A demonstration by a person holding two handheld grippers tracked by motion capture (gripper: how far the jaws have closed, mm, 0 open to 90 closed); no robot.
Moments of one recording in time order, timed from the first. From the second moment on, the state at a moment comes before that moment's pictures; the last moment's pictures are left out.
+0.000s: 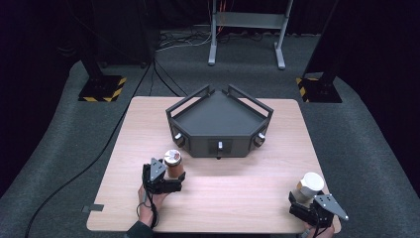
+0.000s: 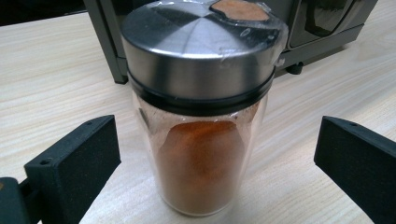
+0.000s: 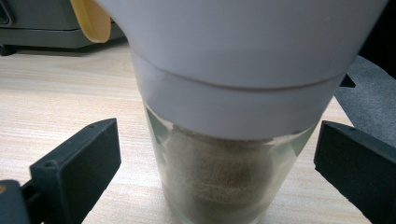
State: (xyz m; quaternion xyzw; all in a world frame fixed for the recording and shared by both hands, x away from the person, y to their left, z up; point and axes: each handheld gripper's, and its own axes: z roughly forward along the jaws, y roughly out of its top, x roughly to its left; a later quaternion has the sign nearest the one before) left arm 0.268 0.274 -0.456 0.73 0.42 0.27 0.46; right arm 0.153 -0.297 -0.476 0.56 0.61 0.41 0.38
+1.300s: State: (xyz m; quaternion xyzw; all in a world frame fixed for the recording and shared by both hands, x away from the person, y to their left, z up) left arm 0.292 0.270 -0.453 0.72 0.45 0.25 0.46; right arm 0.153 -0.299 -0.476 0.56 0.62 0.41 0.37
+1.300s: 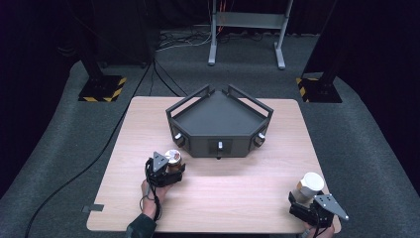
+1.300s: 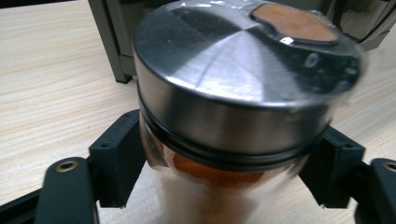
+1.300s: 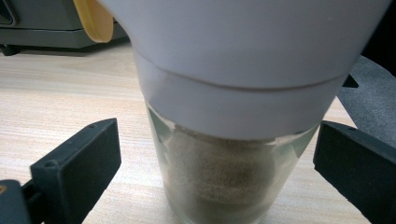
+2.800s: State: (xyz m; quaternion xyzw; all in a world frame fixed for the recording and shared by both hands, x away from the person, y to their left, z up) left arm 0.289 0.273 -0.424 0.74 0.42 0.25 0.47; right arm 0.152 -0.298 -0.477 0.56 0.61 0.41 0.38
